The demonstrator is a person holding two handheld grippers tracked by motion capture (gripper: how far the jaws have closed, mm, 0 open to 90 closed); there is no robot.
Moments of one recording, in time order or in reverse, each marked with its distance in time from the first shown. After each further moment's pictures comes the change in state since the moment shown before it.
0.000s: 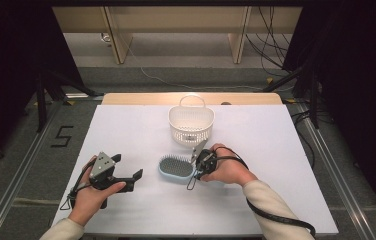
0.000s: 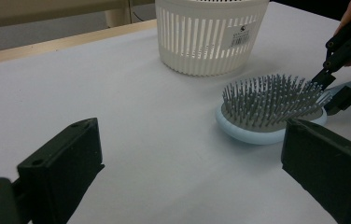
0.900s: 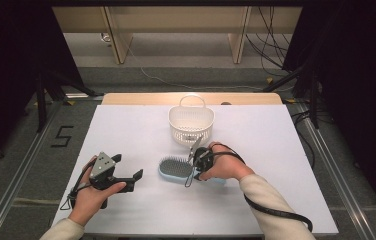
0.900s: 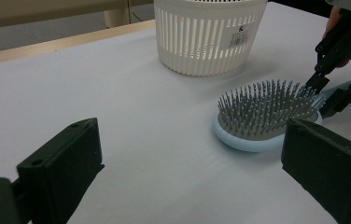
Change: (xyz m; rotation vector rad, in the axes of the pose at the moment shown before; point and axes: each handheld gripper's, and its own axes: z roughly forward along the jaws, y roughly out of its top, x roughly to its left) left arm -0.001 0.000 0.000 -0.003 -0.005 0.002; right arm -0.007 0.010 0.005 0.099 0.055 0.006
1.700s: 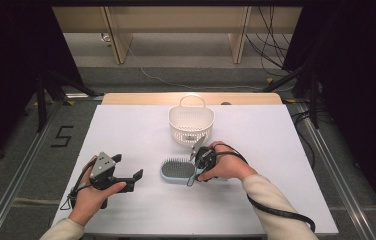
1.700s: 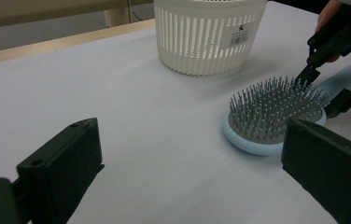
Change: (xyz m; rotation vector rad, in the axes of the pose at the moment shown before) left arm 0.000 0.000 0.000 0.002 0.001 0.001; right arm -0.005 -0.006 0.001 -0.054 0.001 -0.010
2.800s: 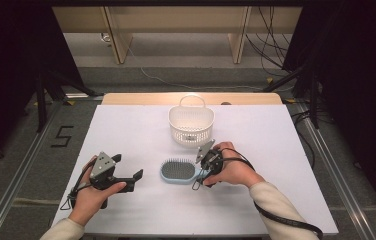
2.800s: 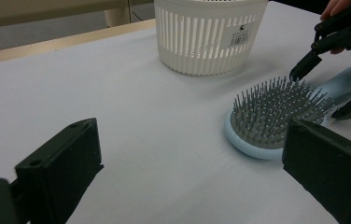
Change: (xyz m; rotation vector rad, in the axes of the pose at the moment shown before) left arm 0.000 0.000 0.000 0.001 0.001 -0.002; right arm 0.008 -0.019 -0.002 -0.080 -0.111 -0.001
